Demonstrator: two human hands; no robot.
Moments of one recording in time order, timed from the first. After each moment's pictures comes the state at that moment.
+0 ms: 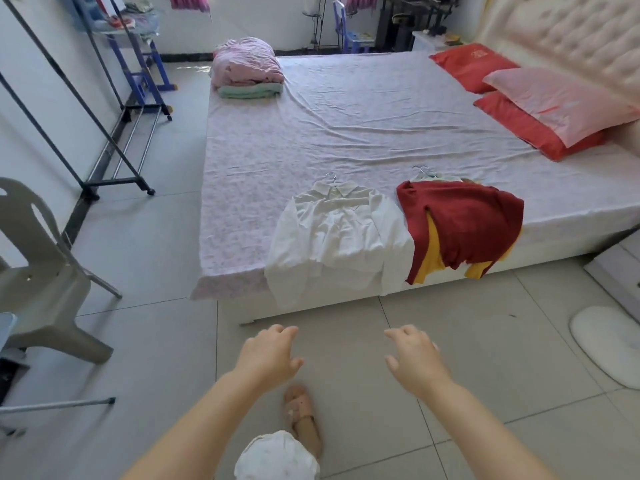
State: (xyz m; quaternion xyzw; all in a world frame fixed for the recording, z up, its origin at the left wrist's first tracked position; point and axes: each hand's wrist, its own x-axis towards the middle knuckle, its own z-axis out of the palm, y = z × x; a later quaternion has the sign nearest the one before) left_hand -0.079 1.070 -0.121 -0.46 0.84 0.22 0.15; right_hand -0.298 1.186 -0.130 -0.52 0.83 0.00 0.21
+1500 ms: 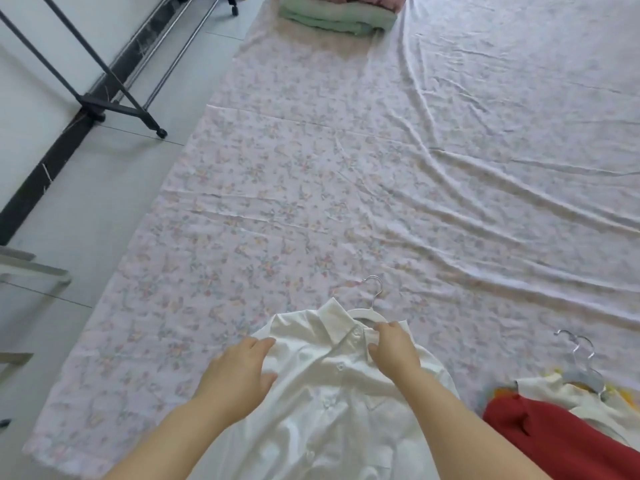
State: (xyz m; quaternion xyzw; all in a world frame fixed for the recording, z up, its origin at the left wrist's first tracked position) left_hand -0.380 0.482 -0.262 -0.65 0.66 0.34 0.16; right_hand -0.633 0.448 -0.355 -0.57 0.72 0.10 0.38
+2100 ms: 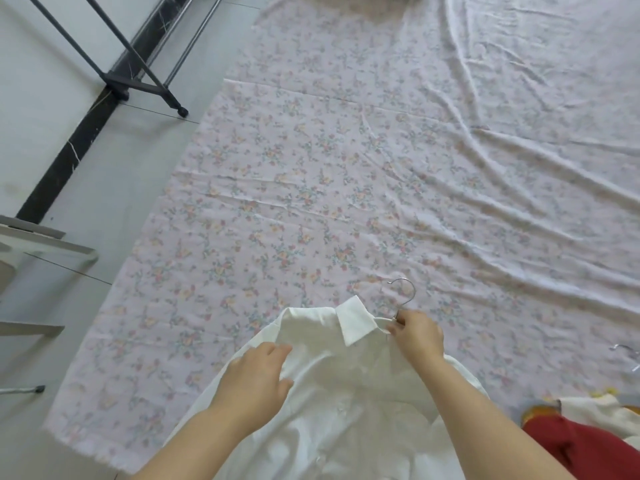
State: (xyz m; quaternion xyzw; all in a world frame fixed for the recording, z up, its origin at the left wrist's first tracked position) left_hand -0.388 0.489 -0.296 -0.66 0.66 0.33 0.17; right_hand -0.639 0.417 -0.396 -0.55 0.76 0.08 0.33
